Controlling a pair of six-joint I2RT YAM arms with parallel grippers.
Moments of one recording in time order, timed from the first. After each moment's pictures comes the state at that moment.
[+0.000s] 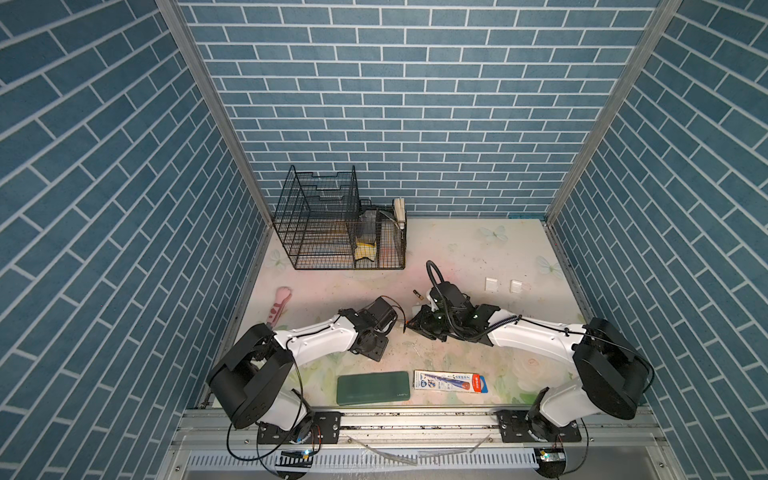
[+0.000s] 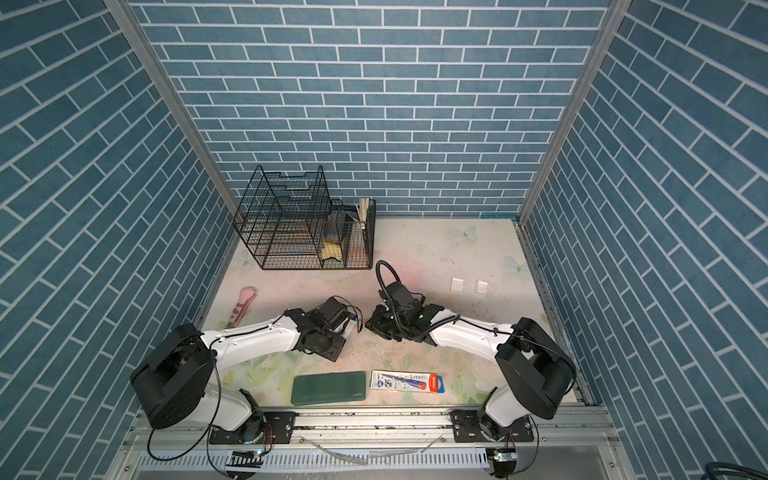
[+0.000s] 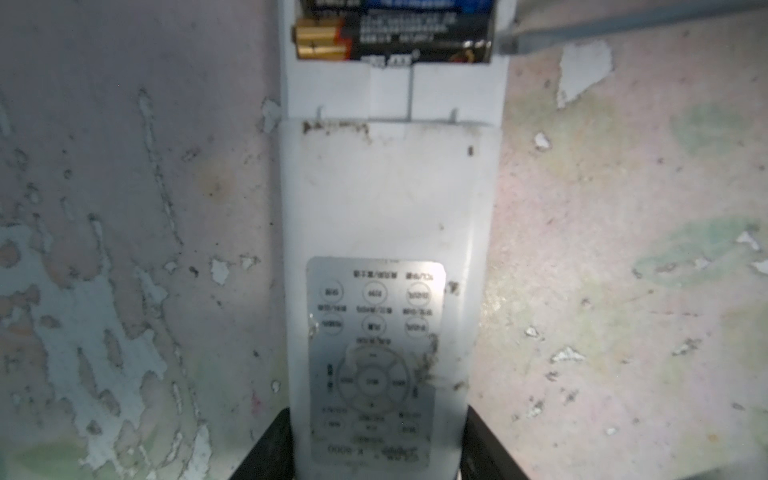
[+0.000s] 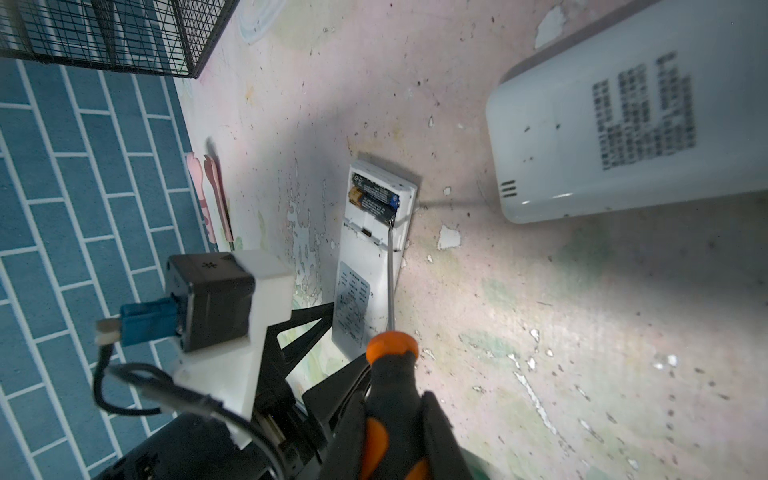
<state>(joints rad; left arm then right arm) -0.77 1.48 0.74 -0.60 -0.08 -0.34 0.91 1.51 0.84 -0.14 -0.28 1.16</state>
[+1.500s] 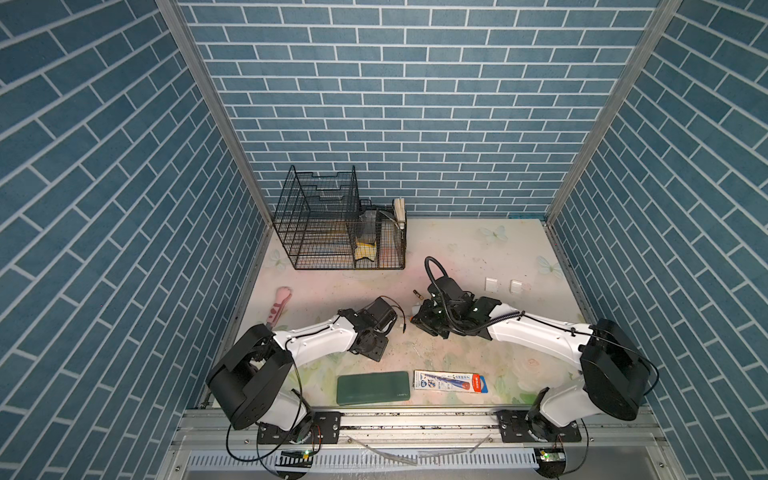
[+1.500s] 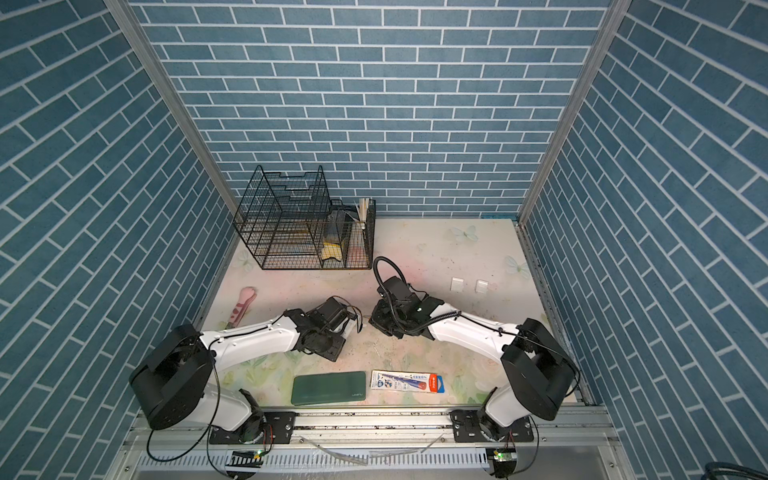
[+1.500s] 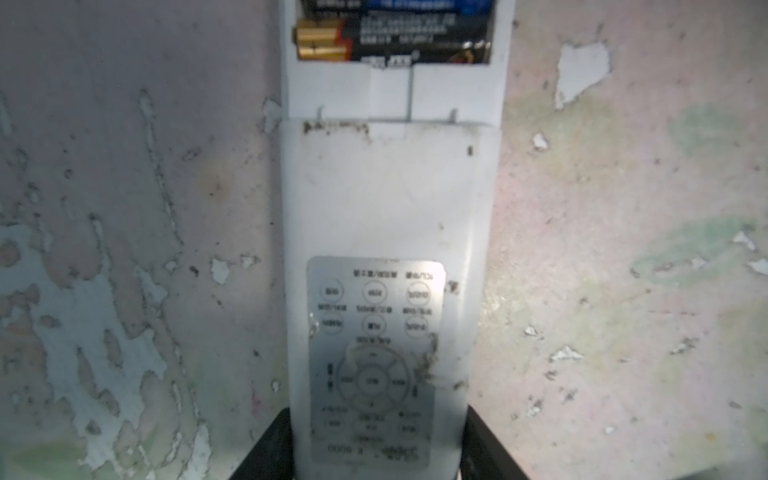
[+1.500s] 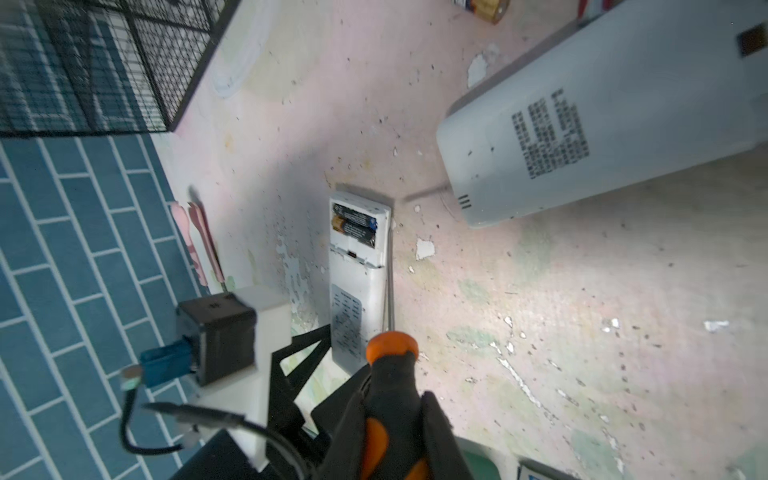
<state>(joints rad) -0.77 1.47 0.73 -0.59 -0.09 -0.34 0.91 1.49 0.94 -0.32 -0.16 1.29</state>
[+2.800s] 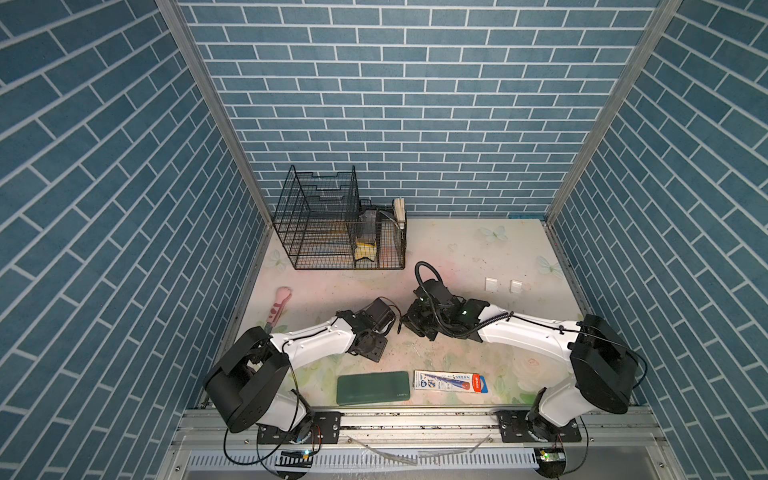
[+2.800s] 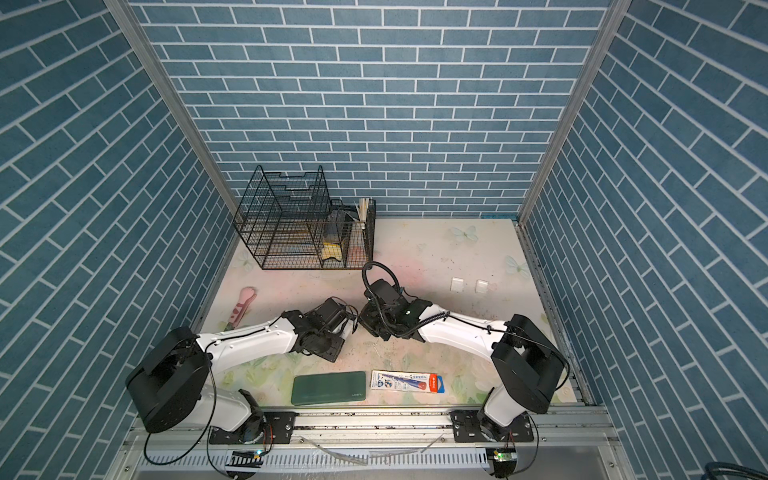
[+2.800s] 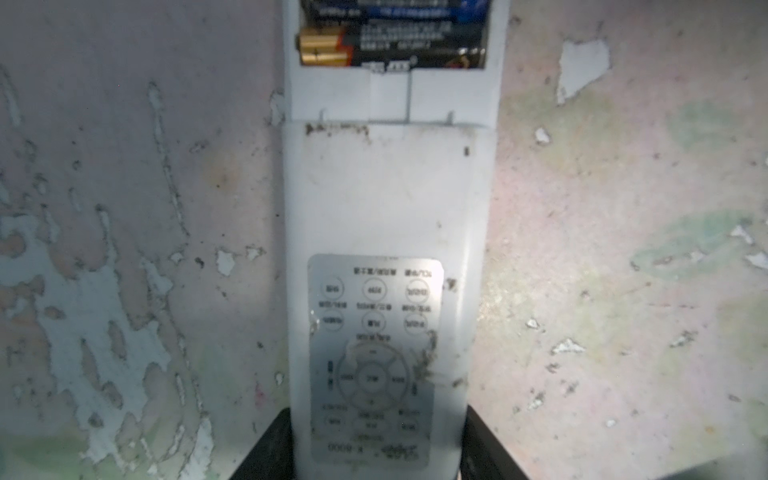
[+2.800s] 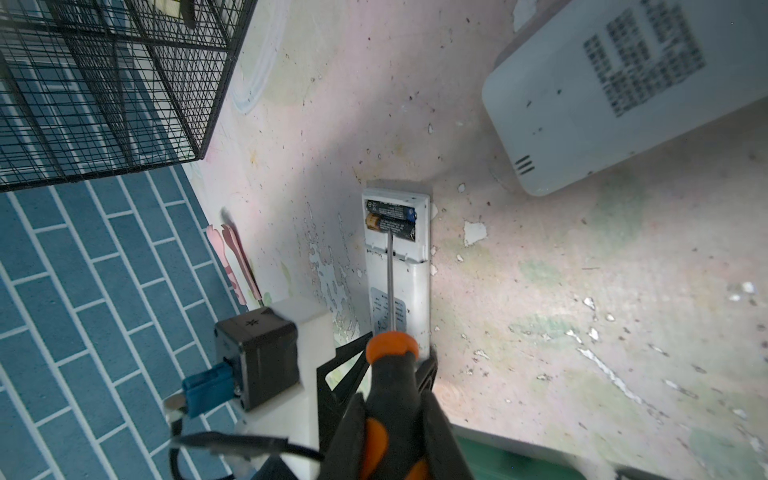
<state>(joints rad) -0.77 1.45 0.72 -0.59 -0.09 -0.34 0.99 1.57 0.99 -0.24 -0.13 1.47</state>
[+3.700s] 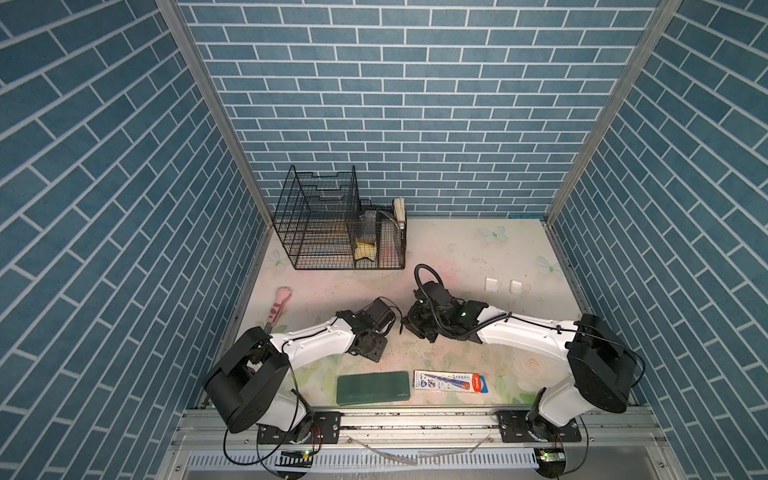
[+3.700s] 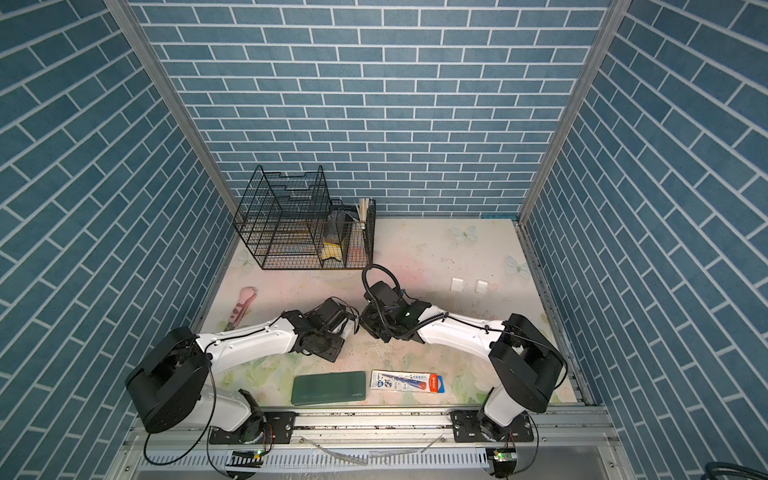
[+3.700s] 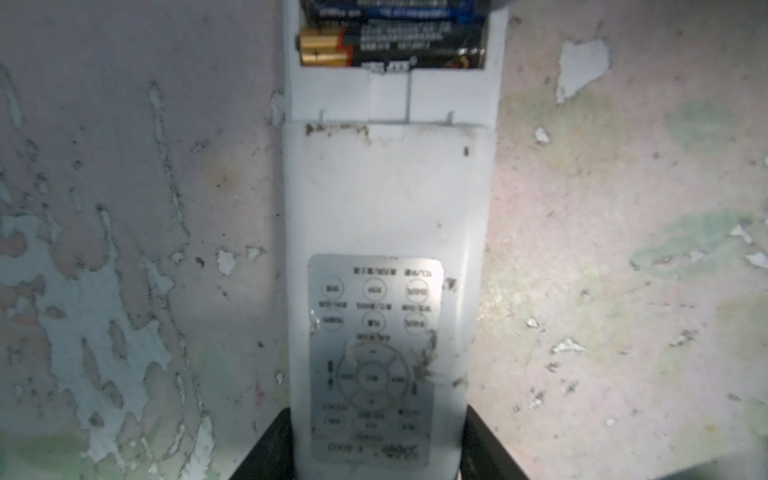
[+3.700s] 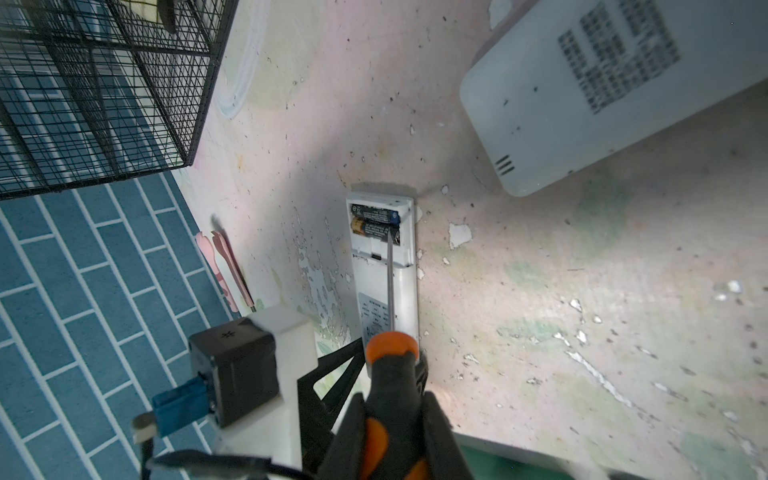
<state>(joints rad) -0.77 1.45 0.72 -0.59 -0.09 -0.34 0.99 1.57 0.97 -0.25 -0.11 1.48</state>
